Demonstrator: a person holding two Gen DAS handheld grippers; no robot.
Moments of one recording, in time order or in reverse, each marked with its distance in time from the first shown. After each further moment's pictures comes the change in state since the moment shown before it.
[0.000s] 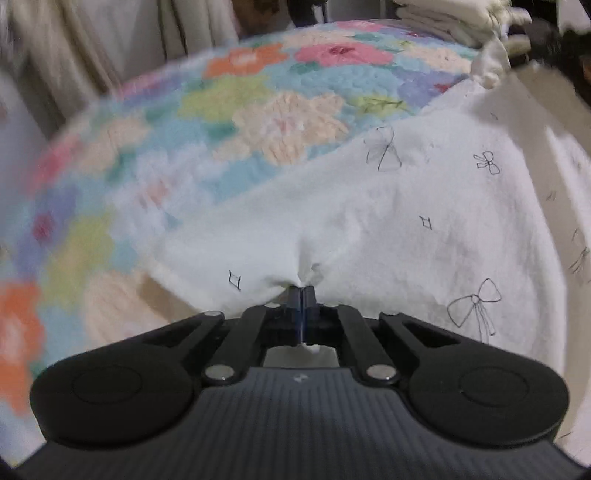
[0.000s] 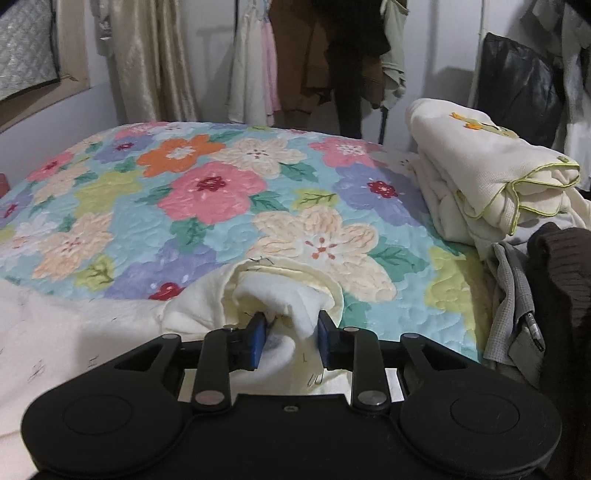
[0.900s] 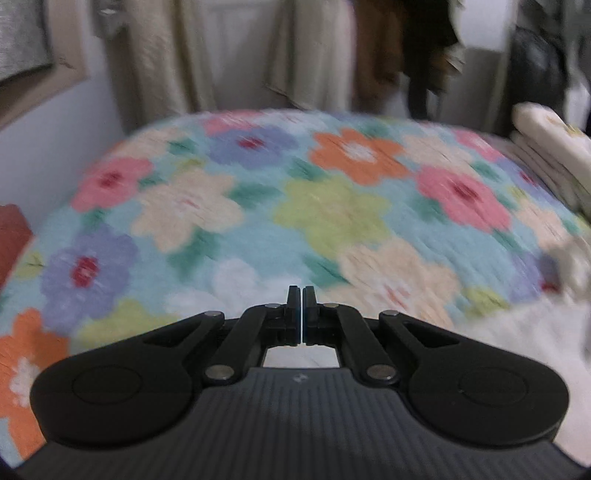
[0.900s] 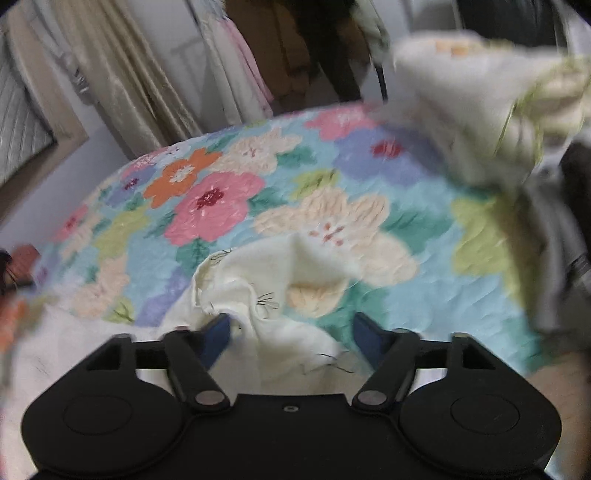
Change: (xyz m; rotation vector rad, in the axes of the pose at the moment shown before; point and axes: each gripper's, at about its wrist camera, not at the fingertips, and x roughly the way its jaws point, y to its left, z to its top) left arm 0.045 0.096 0.096 -0.417 -0.053 0.022; right arm 0.042 -0.054 0.010 0.308 0.072 0.203
